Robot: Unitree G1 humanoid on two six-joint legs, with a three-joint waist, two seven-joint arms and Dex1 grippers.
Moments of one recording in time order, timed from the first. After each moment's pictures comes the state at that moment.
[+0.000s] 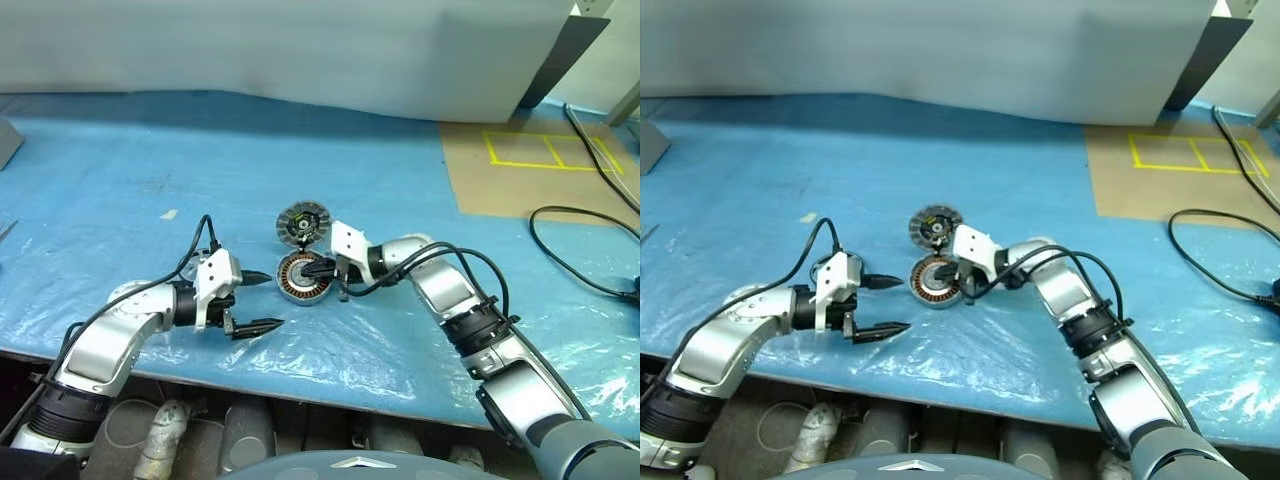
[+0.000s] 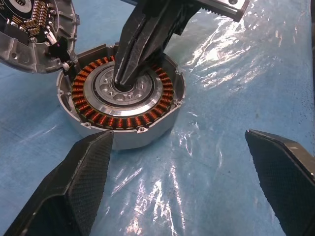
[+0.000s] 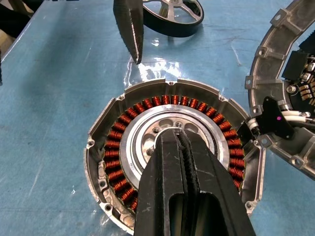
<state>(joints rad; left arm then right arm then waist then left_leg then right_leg) -0.13 0.68 -0.09 -0.23 -0.38 0.39 -1.09 -0.57 -0.36 0.40 0.18 0.02 0.27 1.09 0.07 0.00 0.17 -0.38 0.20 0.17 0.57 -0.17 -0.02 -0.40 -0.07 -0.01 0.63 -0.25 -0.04</state>
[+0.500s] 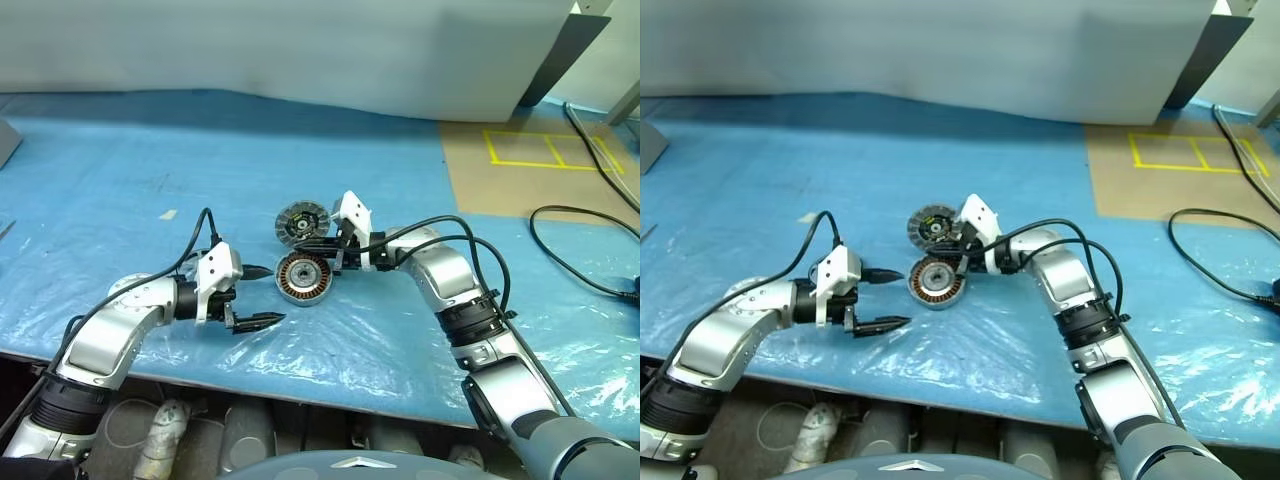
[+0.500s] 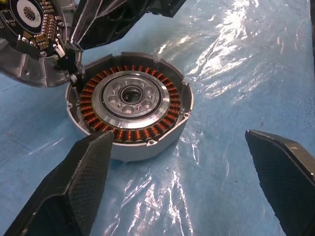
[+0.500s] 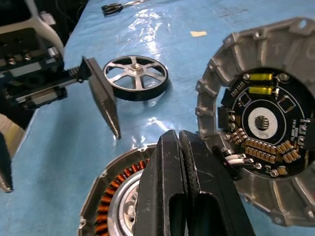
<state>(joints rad) -0.15 0.68 -0.09 -0.22 -0.39 0.39 -1.09 -0.62 -0.28 0.27 0.18 0.17 0.48 1.01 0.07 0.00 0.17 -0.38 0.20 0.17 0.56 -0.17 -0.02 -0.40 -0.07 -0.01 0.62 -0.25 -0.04</state>
